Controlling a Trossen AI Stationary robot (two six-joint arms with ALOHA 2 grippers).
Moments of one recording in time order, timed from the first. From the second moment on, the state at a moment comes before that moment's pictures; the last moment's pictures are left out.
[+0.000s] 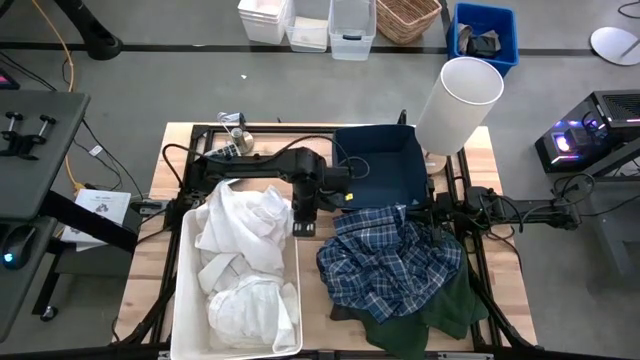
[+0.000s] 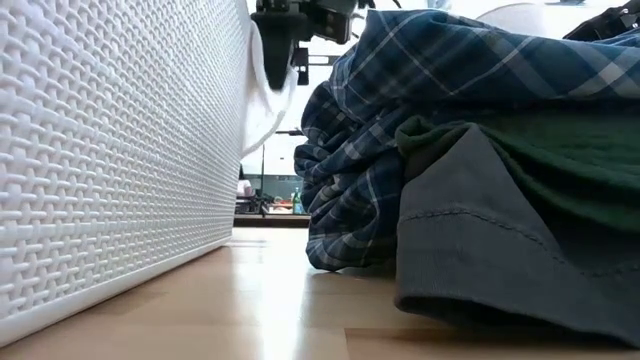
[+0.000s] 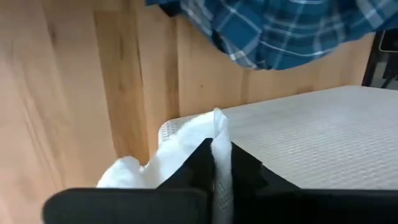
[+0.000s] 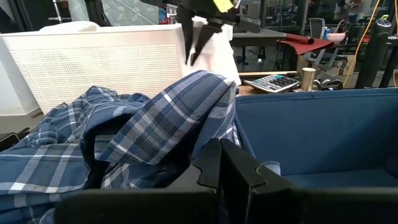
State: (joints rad) left arm 0.04 2.11 2.12 -1.57 0.26 0.06; right arm 0.03 0.05 0.04 -0.06 0.00 0.03
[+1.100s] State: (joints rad) left arm -0.73 1.51 2.02 -1.26 0.13 -0.95; right arm 0.03 0.05 0.04 -0.06 0.00 0.03
